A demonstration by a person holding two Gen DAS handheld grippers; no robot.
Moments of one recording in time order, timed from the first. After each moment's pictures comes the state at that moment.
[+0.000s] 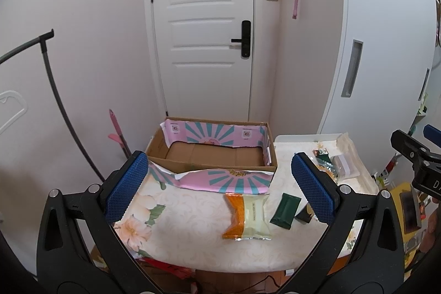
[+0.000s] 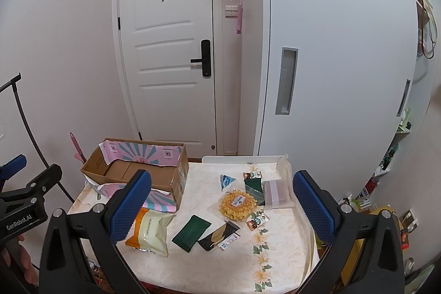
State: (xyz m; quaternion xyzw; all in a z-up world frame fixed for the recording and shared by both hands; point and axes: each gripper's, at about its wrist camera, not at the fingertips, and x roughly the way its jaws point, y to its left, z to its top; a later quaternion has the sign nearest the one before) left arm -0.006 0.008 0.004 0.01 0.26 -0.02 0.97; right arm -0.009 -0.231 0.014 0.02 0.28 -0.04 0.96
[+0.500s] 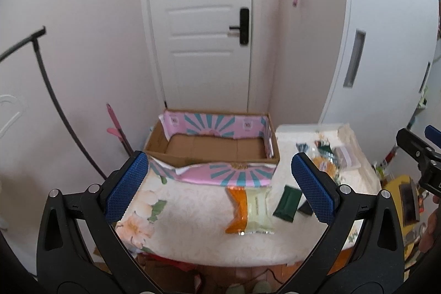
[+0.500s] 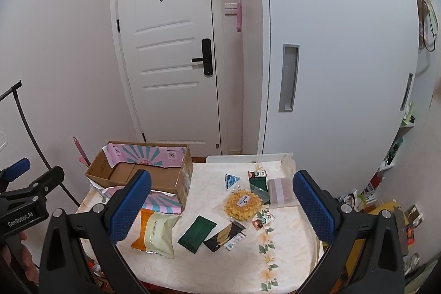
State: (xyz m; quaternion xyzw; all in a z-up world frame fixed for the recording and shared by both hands) left arm 0.021 0.008 0.001 0.02 0.31 -0.03 0.95; right arm -0.003 -0.235 0.017 0.04 0.29 -0.03 0.96
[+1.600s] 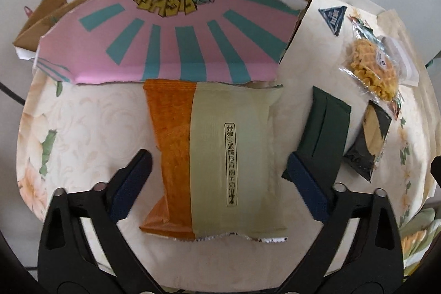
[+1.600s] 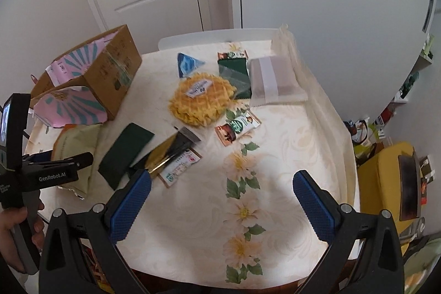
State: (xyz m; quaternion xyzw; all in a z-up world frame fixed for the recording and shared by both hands) left arm 0.142 -0.069 -0.274 0.03 0.56 -0.05 0.83; right arm 0.051 -0.316 -0.202 0.07 0.48 -0.03 0.87
